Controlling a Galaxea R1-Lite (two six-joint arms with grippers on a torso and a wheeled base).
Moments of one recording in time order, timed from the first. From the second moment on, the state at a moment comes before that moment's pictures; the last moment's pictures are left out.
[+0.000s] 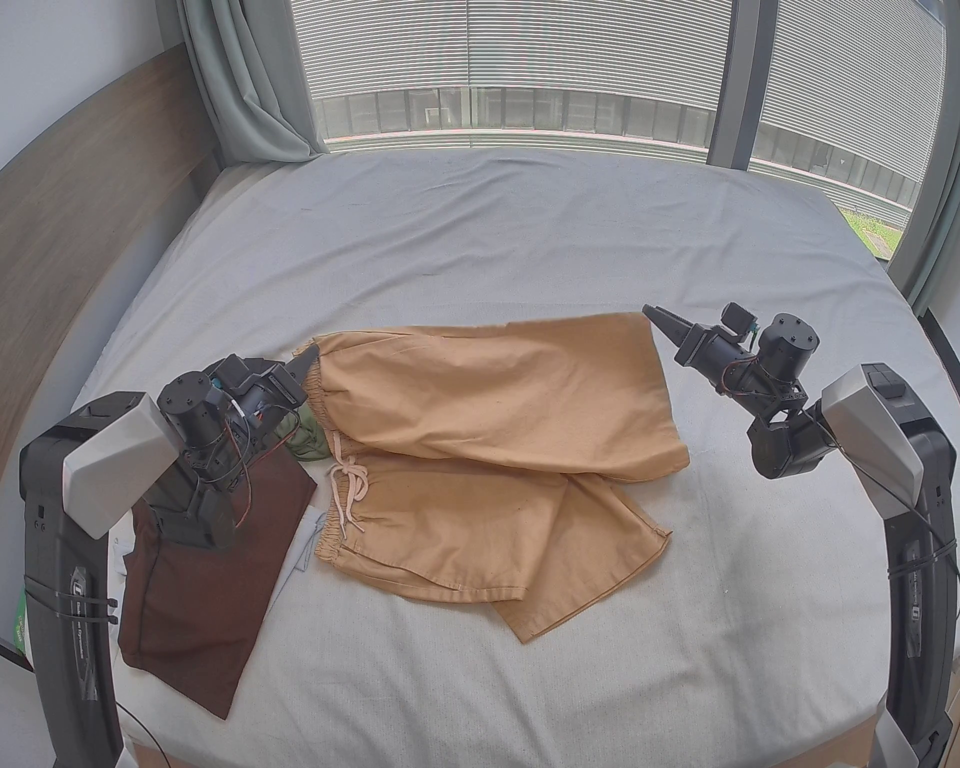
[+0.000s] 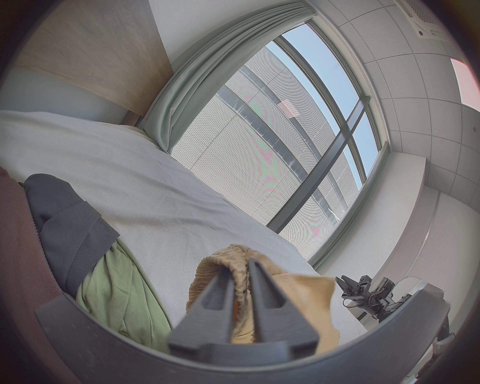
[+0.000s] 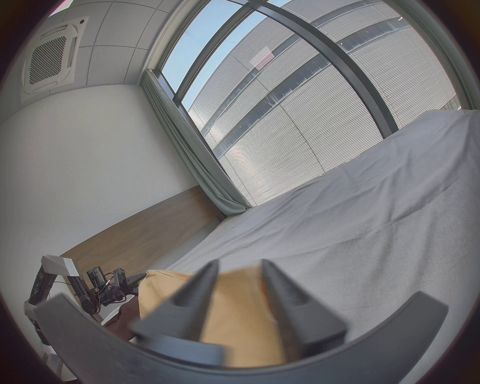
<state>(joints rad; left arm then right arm) -0.06 2.46 -1.17 -1.54 -0.35 -0.66 0.09 2.53 -1.58 -1.24 0.57 0.51</state>
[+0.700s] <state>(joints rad) -0.06 2.43 -1.04 -1.54 -0.35 -0.69 0.10 2.40 -1.18 -1.34 0.57 0.46</state>
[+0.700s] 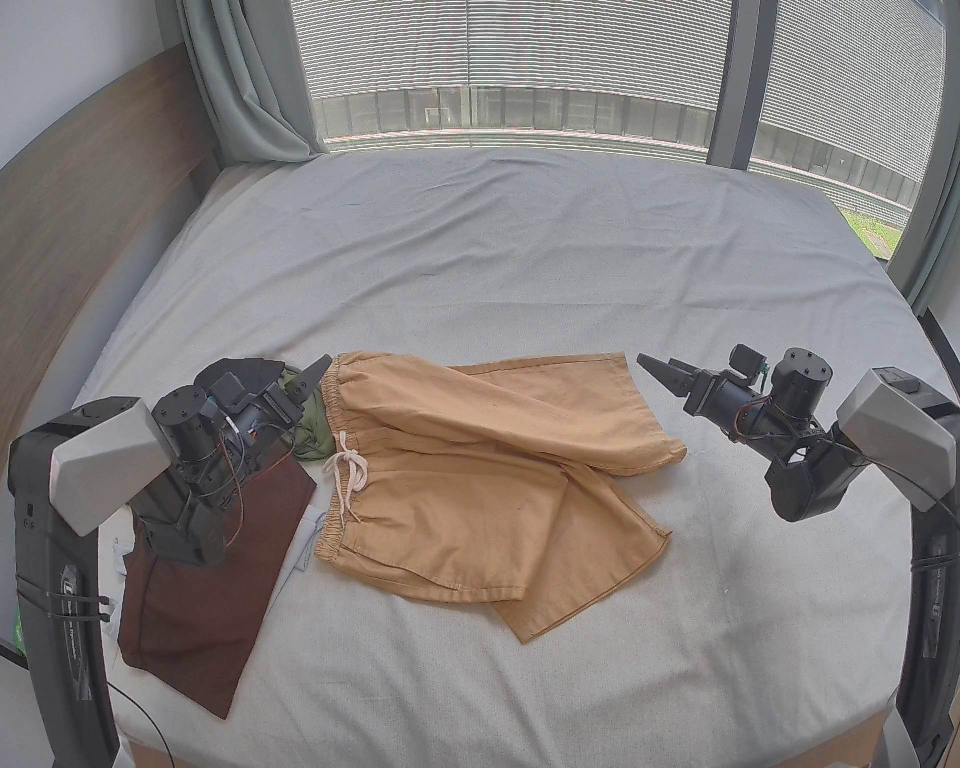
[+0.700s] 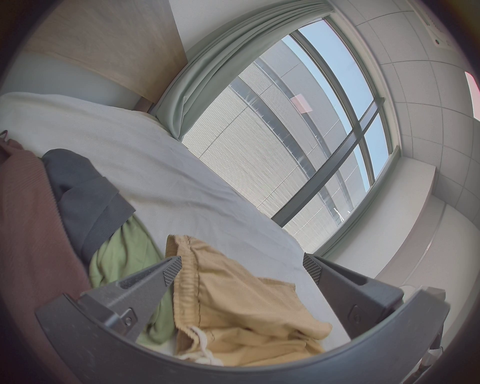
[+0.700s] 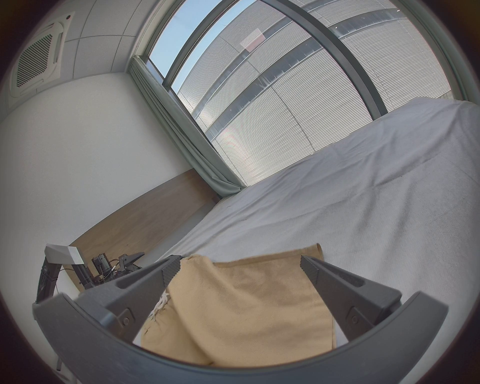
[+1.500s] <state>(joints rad) -0.04 1.97 -0.47 -1.55 -0.61 -0.50 0.13 2.08 -0.55 -1.54 0.54 0.42</state>
